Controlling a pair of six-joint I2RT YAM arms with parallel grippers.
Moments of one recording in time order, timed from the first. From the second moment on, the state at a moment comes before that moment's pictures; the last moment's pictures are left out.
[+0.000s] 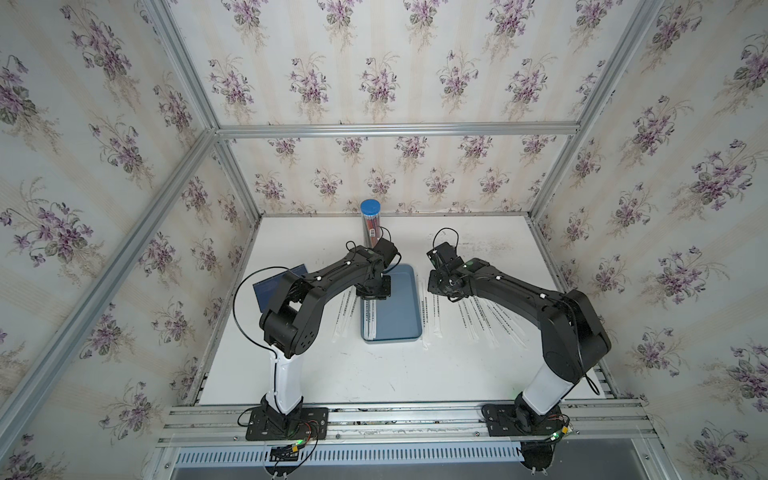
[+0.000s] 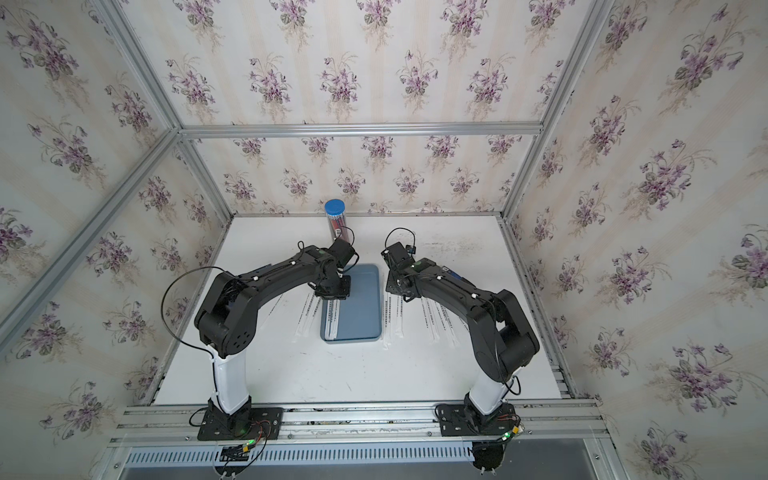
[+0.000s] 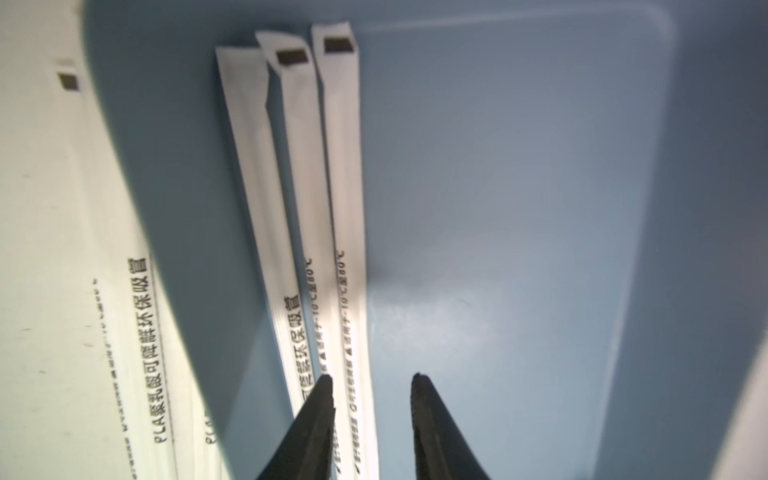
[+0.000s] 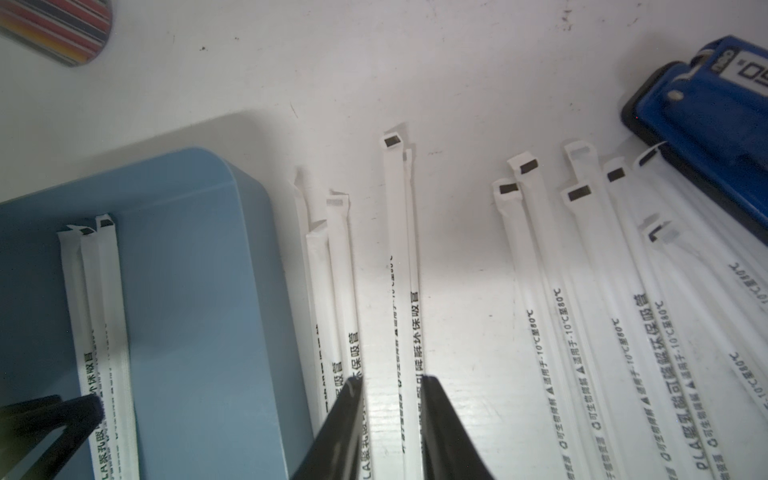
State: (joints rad) left arm -0.57 1.95 1.50 -0.89 -0.01 -0.55; right arm 0.60 1.71 1.19 -0.61 0.19 0.70
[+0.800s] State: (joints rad) left arm -0.07 1.76 1.25 -0.88 -0.12 -0.21; right arm 0.62 1.76 1.29 -0.63 0.15 0.66
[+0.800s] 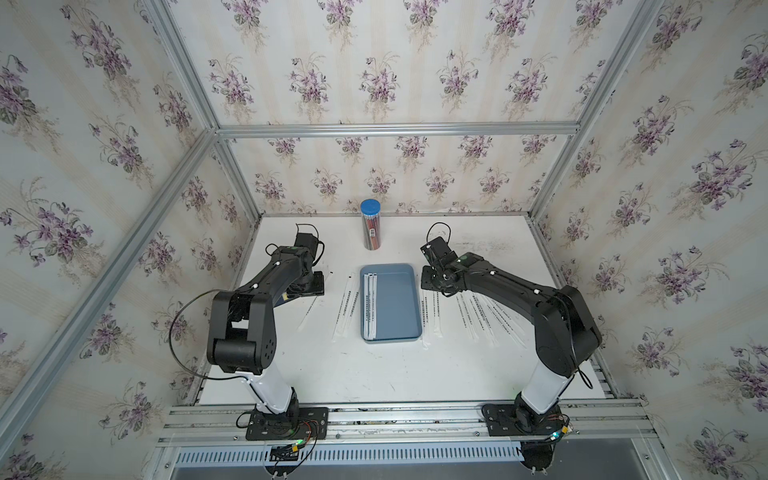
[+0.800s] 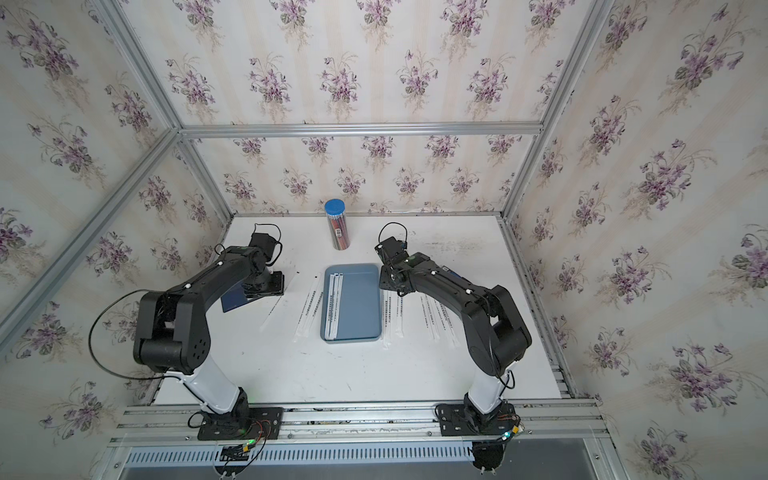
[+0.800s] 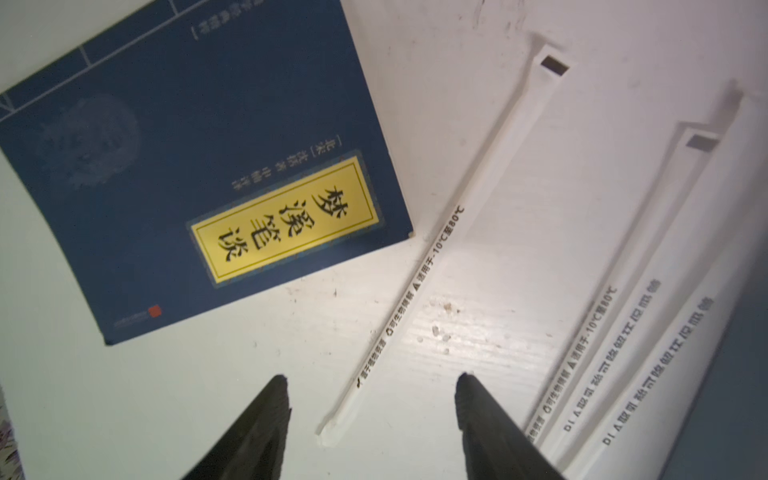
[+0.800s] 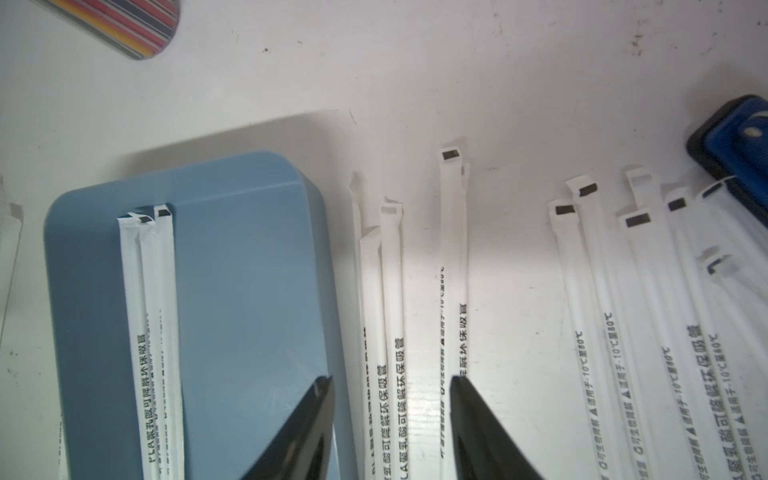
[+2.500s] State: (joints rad) left arm -0.39 1.62 1.31 -0.98 0.13 -0.36; right arm 0.62 1.73 1.28 -0.62 0.17 0.65
